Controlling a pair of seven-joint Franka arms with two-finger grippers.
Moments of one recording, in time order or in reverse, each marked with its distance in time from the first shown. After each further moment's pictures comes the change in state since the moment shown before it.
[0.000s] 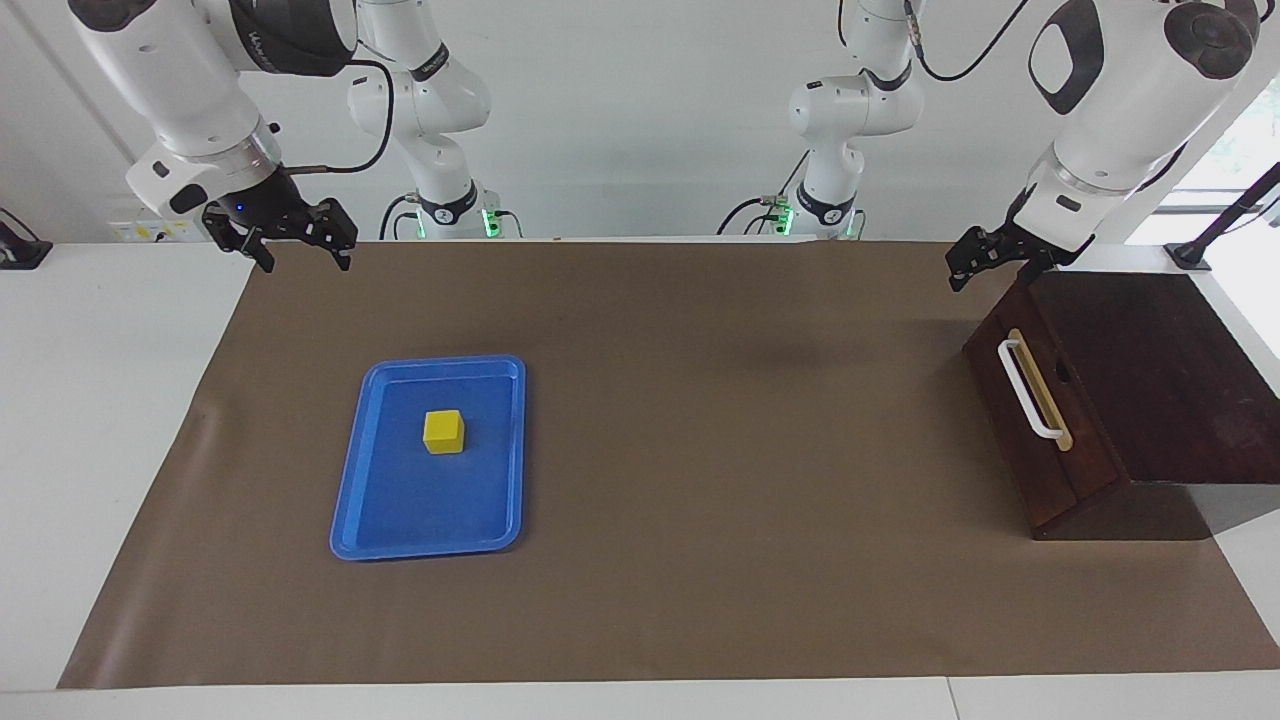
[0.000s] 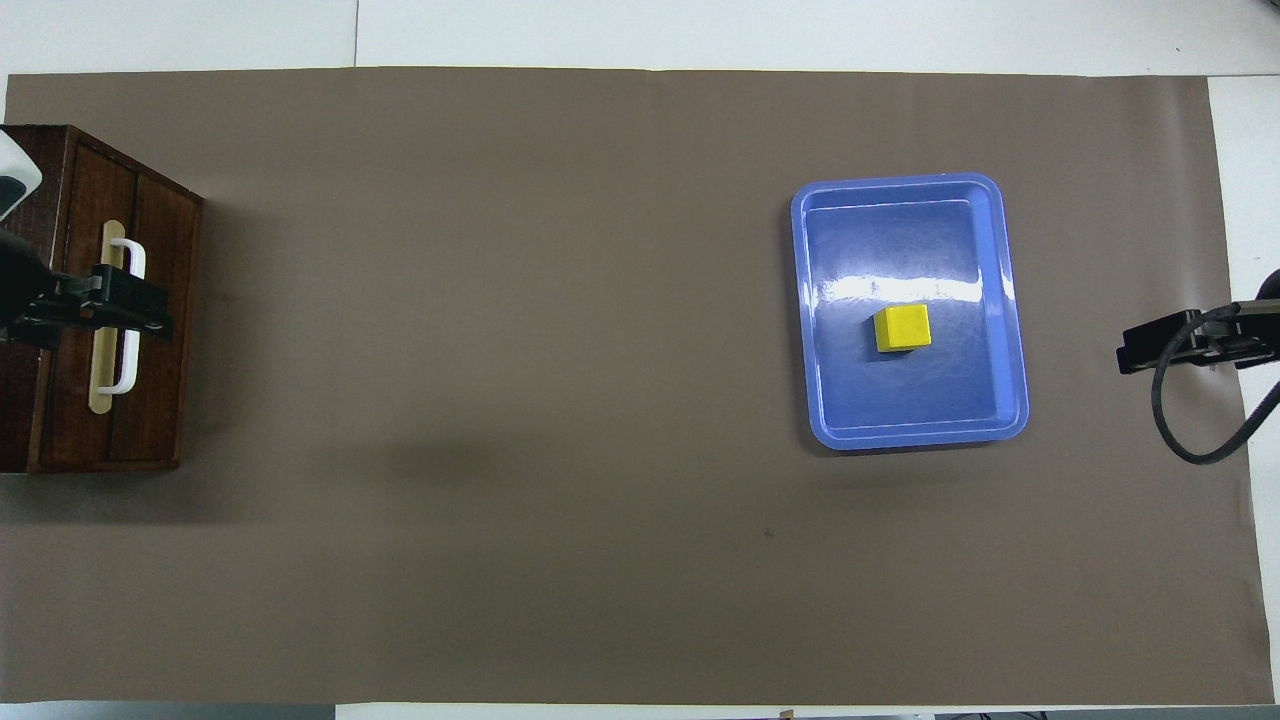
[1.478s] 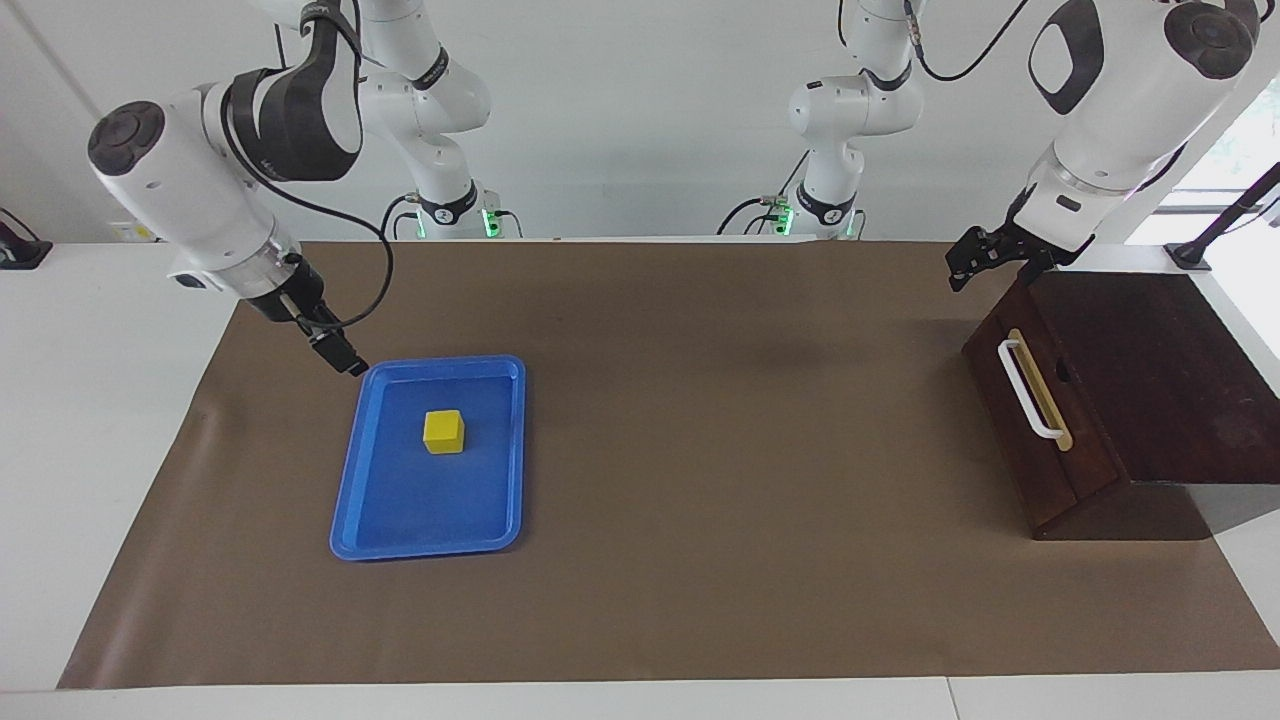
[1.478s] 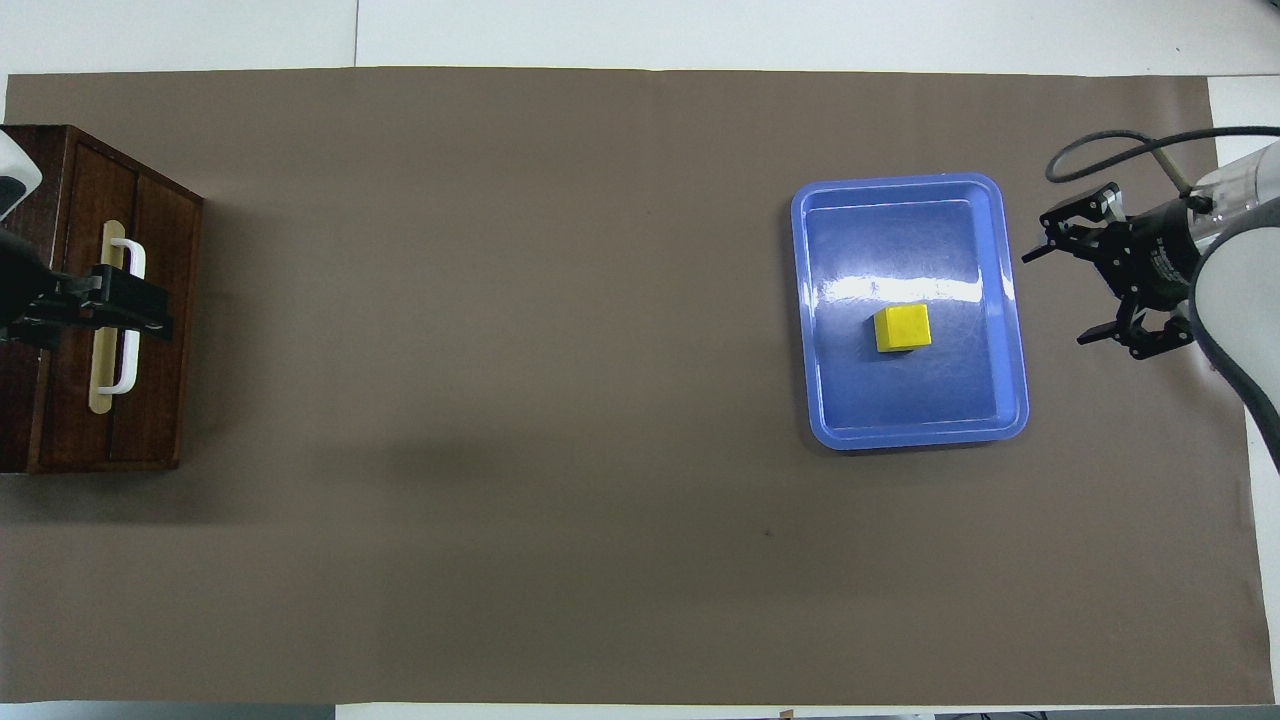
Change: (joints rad) left arm 0.000 0.000 0.000 0.000 0.000 0.000 0.000; right arm -0.020 0.213 -0.009 0.011 0.260 0.208 1.035
